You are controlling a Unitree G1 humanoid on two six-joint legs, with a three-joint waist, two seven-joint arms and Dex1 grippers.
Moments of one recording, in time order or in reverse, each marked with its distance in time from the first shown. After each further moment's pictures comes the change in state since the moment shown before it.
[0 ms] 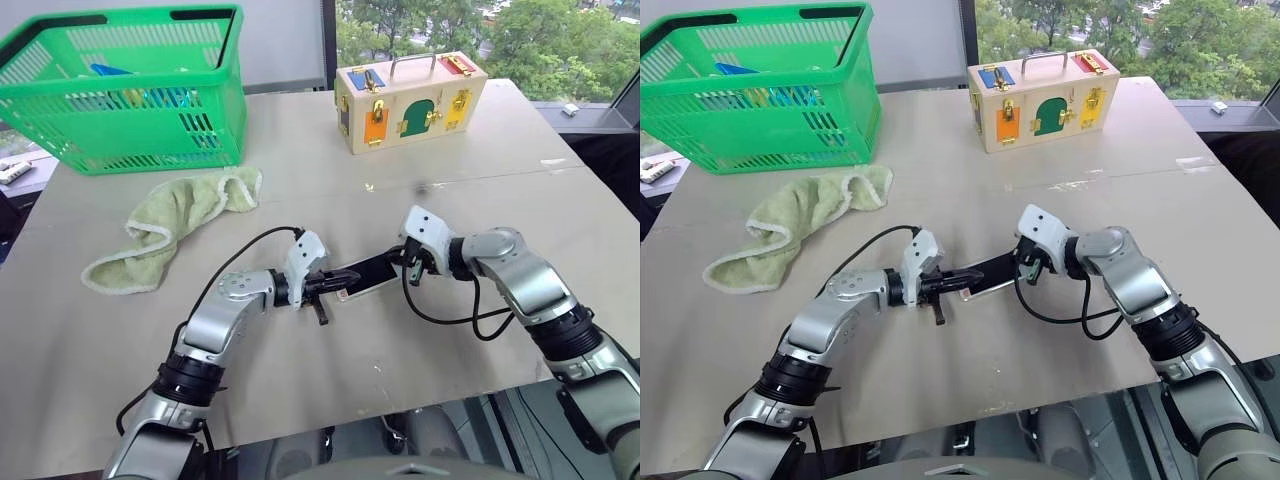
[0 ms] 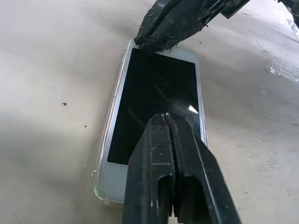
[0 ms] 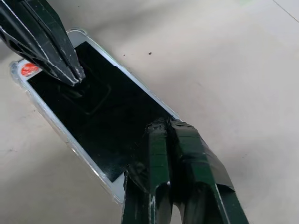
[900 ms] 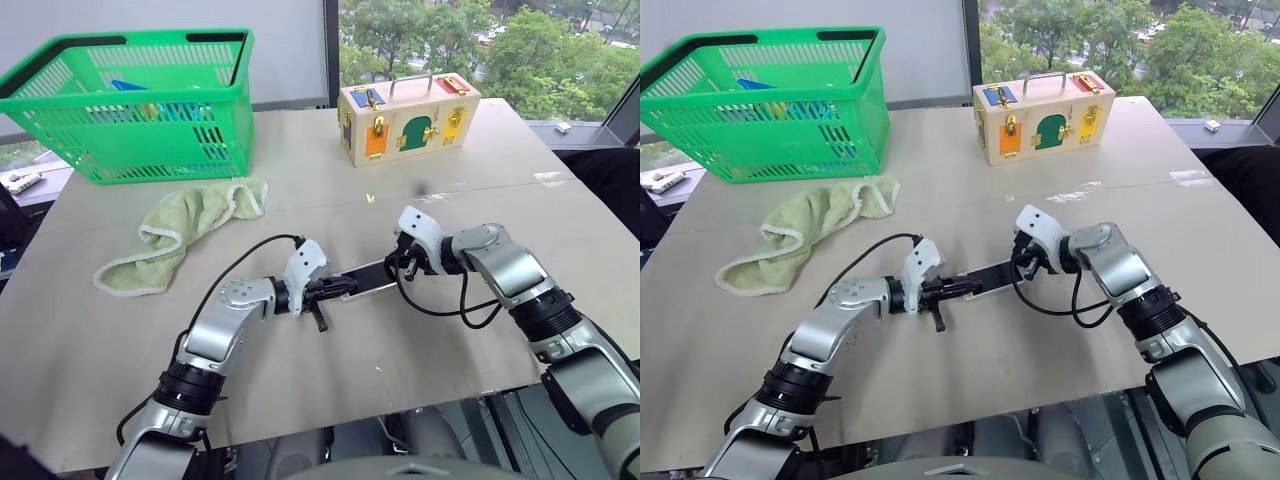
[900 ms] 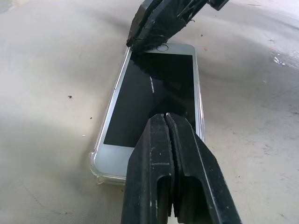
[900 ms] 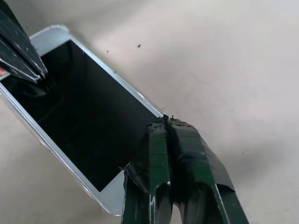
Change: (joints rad) left arm 0.034 -0.017 -0.007 0.000 0.043 -0.006 0.023; right arm -0.011 0.061 -0.018 0.190 0.013 0.005 0.003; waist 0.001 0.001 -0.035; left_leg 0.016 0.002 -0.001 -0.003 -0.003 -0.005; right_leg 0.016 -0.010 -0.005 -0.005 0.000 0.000
